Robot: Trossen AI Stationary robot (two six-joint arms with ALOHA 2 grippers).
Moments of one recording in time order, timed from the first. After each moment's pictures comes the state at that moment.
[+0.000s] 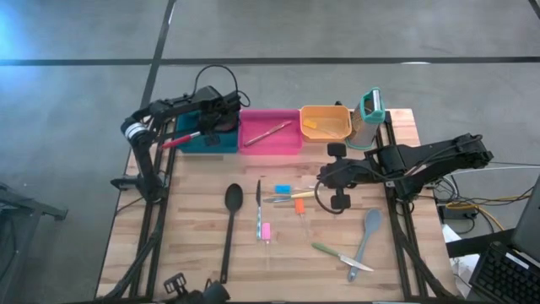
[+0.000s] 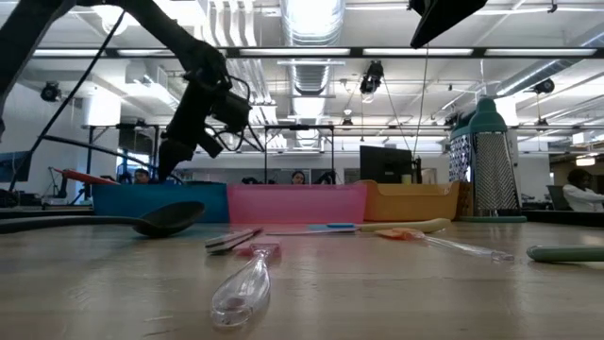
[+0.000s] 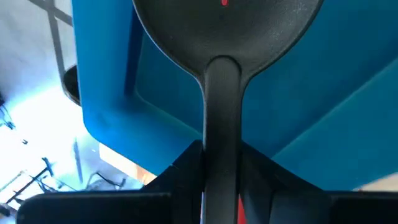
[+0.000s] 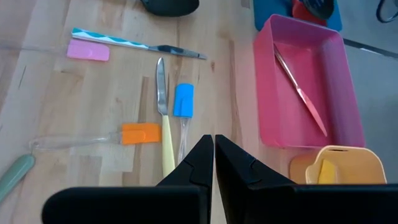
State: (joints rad) left arm 0.76 1.81 1.38 -1.29 -0.48 0.24; right arm 0.20 1.26 1.22 -0.89 0.32 -0.01
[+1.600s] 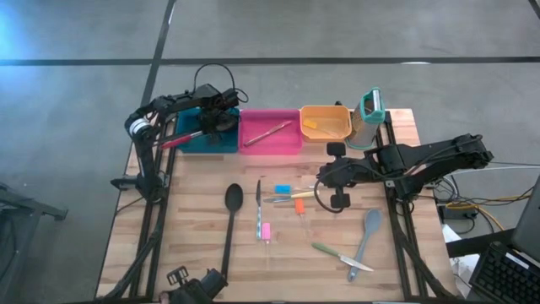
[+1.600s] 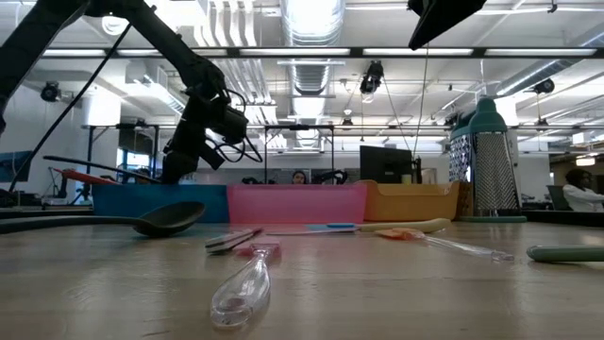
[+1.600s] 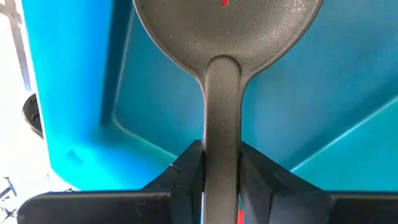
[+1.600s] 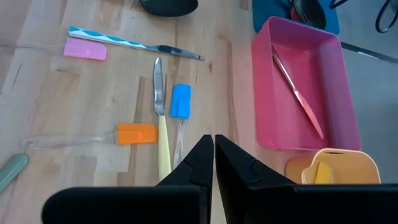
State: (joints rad) left arm 0.83 1.87 1.38 -1.20 -0.38 0.31; right arm 0.19 1.26 1.22 -0.88 0.32 -0.04
